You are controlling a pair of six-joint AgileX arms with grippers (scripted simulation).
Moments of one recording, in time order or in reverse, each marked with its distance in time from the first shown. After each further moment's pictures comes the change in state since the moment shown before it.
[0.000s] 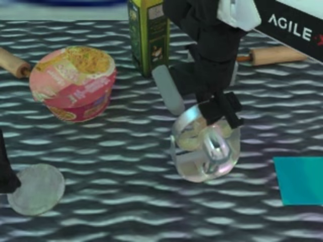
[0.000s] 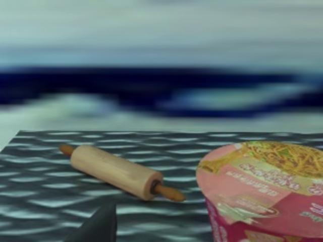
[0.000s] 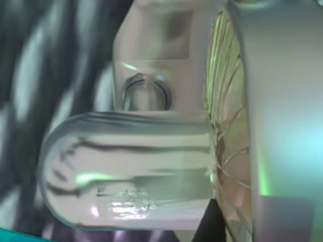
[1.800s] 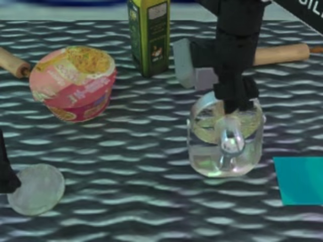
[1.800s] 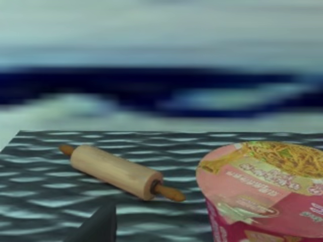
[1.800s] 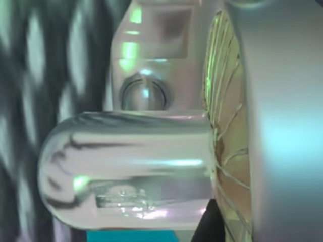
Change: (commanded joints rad) left arm 0.000 0.000 0.000 0.000 0.000 0.000; right arm -0.068 0.018 0.177 -0.237 -0.018 0.213
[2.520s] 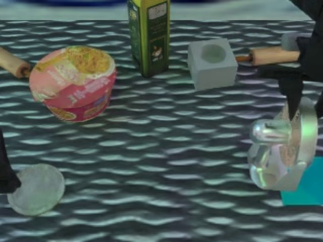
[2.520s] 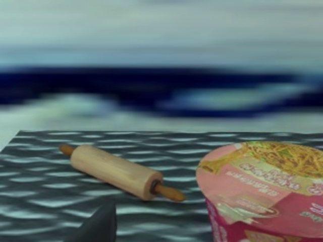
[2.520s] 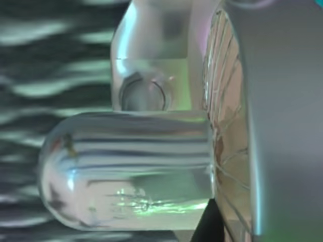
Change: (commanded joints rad) left arm 0.000 0.000 0.000 0.000 0.000 0.000; right arm -0.274 -0.296 -0.460 0.104 -0.052 1.411
